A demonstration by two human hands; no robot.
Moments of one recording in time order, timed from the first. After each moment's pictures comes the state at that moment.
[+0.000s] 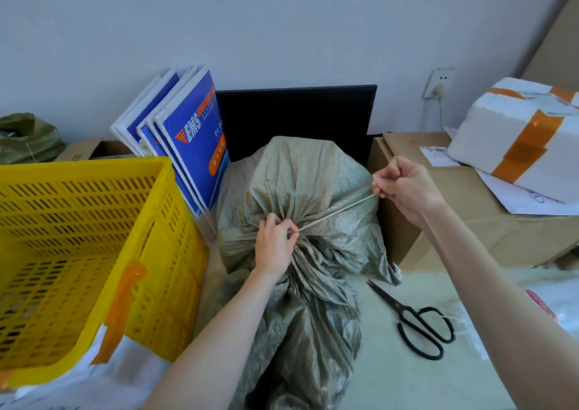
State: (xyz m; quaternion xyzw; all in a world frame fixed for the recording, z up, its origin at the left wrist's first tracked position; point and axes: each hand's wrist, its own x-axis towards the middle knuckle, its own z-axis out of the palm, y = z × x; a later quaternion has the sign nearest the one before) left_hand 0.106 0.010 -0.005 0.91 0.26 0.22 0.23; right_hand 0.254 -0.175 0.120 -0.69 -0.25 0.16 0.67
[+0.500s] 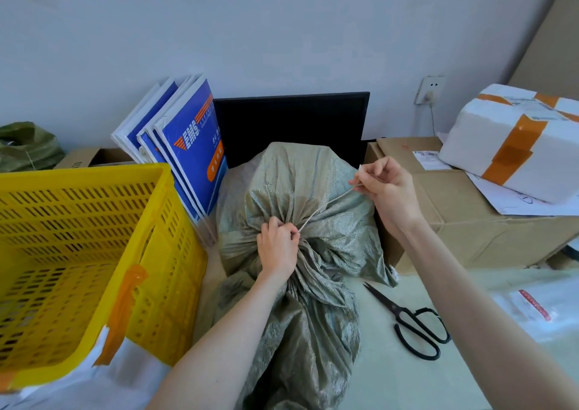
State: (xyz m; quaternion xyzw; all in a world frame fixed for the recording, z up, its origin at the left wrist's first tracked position) left_hand 0.112 -0.006 0.006 0.91 0.31 0.21 0.20; right_hand 0.222 -0.163 0.121 -0.59 -0.27 0.11 0.75
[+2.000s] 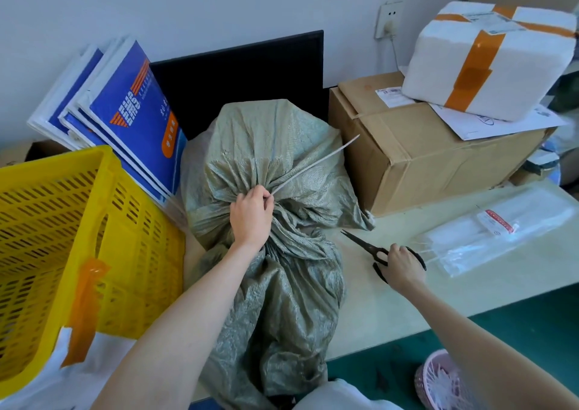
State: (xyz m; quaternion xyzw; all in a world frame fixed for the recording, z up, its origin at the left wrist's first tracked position) left_hand 0.108 -0.005 -0.006 0.93 0.22 0.24 0.16; right_hand 0.179 -0.292 -0.104 -0.98 -0.11 0.13 0.06
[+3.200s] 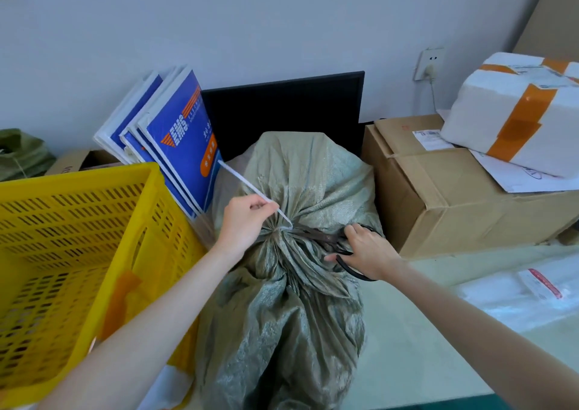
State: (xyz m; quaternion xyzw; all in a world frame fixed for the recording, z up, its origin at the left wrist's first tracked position) left_hand 0.075 0.026 0.090 0.81 0.28 0.20 0.47; right_hand 0.212 -0.176 -0.001 -0.90 -0.43 0.06 0.10
